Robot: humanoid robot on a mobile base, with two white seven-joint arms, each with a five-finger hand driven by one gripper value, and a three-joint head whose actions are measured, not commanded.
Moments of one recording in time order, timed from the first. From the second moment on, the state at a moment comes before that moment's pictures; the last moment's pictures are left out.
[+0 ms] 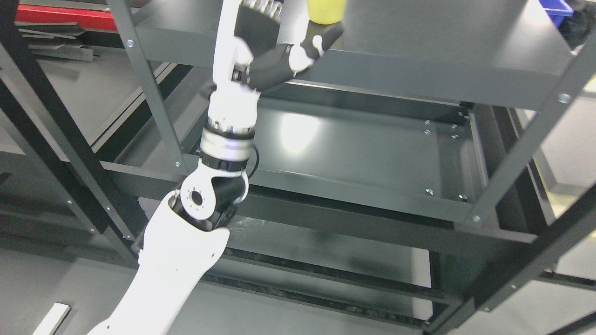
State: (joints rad) left arm -0.73 0.12 -0.43 -1.66 0.37 -0.46 0.10; right arm 0.00 0.00 0.00 -0.24 0.00 0.09 -0.12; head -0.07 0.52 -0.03
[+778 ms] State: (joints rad) left arm -0.24 0.14 -0.28 -1.66 0.35 -0.24 0.10; right arm 0.00 0.00 0.00 -0.24 0.00 0.09 -0.12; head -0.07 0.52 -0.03
